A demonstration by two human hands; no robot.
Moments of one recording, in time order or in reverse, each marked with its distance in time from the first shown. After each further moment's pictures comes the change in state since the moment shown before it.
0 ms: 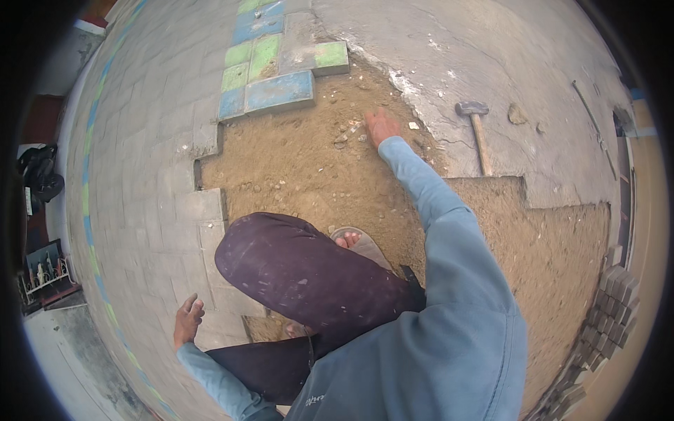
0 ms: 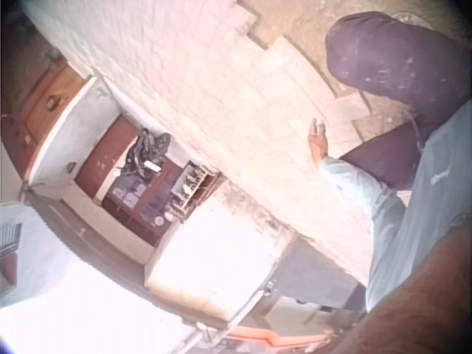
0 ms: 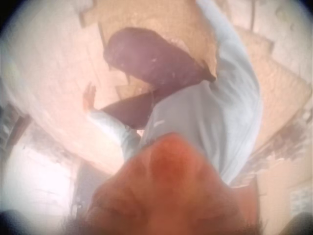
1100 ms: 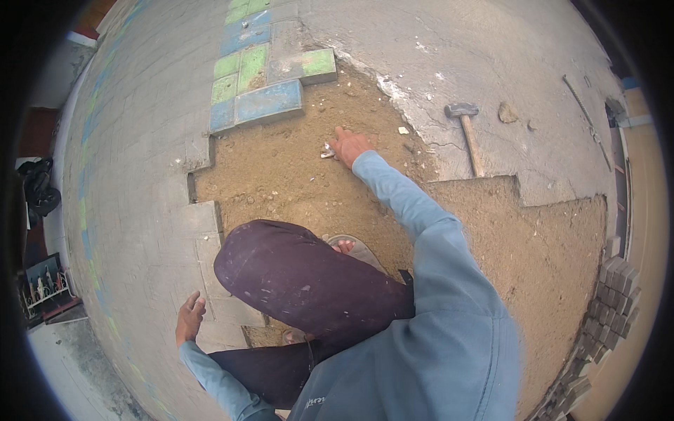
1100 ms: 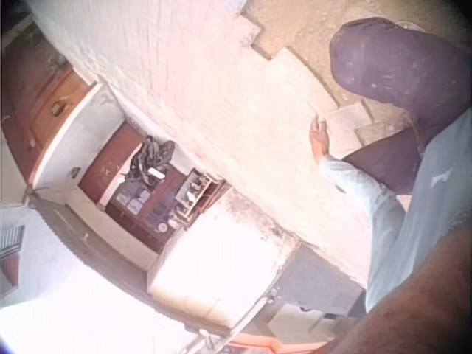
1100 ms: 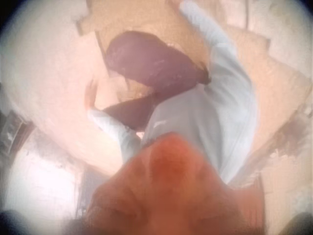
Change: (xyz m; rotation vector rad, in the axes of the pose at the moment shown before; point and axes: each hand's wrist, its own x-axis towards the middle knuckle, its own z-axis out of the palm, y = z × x) left_hand 0.022 0.047 0.010 0.106 -0.018 0.085; right_hand -0.018 -0.042 0.012 0.089 -0.136 -0.249
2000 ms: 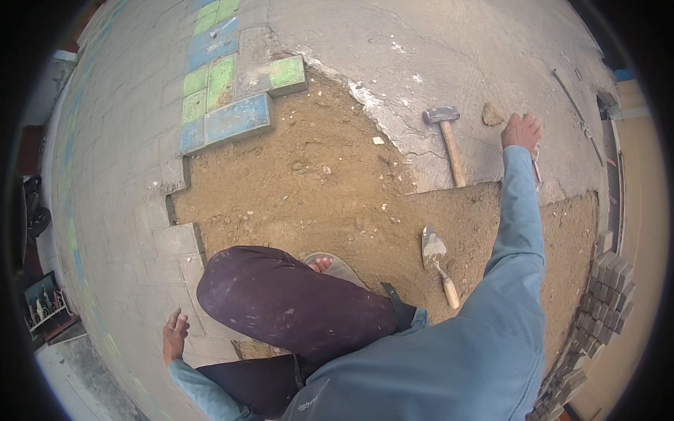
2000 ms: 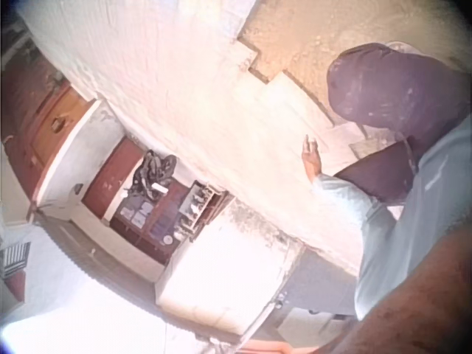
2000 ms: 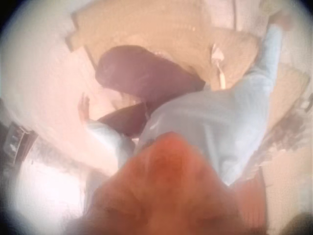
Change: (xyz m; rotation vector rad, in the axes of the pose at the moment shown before) left_hand -0.006 0.014 -0.008 -0.044 0.078 -0.016; right_hand -0.181 0.281 -0.256 -0.758 0.056 1.076
